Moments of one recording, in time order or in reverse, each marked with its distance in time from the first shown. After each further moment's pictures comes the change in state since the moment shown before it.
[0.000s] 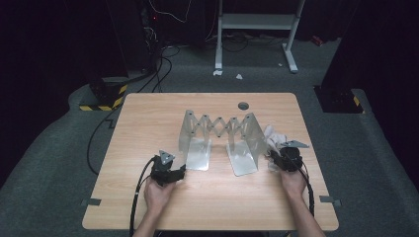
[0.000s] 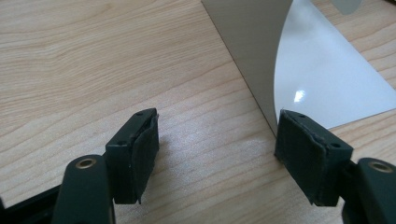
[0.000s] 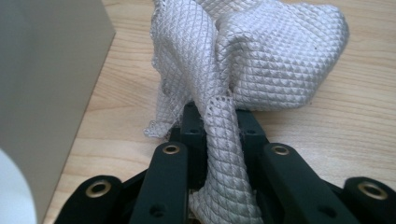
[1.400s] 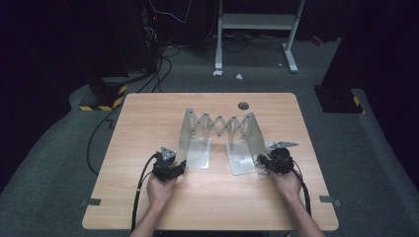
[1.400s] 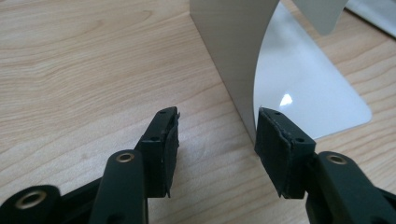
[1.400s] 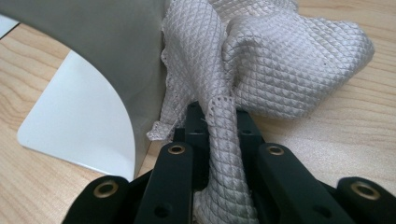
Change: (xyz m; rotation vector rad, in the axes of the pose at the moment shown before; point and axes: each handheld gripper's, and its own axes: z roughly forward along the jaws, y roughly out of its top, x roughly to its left) left arm -0.001 0.013 0.003 -0.020 -0.029 -0.027; right arm 0.029 0.008 -0.005 0.111 0.170 -0.100
